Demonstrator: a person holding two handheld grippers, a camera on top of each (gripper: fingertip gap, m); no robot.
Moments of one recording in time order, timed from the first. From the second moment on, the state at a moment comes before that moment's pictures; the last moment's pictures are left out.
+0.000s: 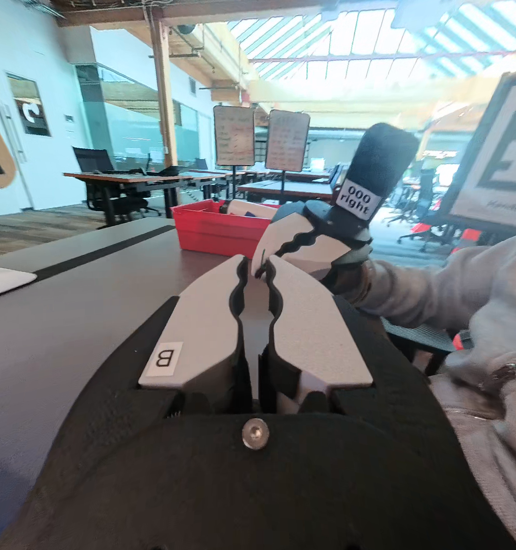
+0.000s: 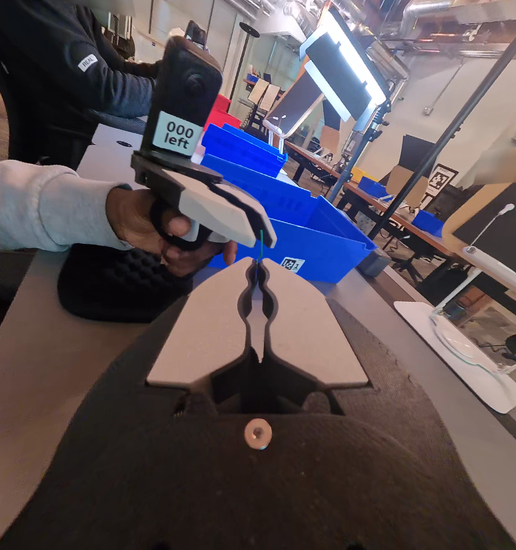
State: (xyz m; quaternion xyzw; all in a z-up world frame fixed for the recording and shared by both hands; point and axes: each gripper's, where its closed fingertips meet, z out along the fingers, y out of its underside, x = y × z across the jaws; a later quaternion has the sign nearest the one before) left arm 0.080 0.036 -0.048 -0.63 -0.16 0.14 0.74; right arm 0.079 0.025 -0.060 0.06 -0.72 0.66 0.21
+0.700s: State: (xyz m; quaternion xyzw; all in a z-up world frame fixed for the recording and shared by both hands) left arm 0.078 0.034 -0.053 -0.66 -0.16 0.15 0.72; right arm 0.081 0.022 -0.070 0.03 -0.74 0.66 0.11
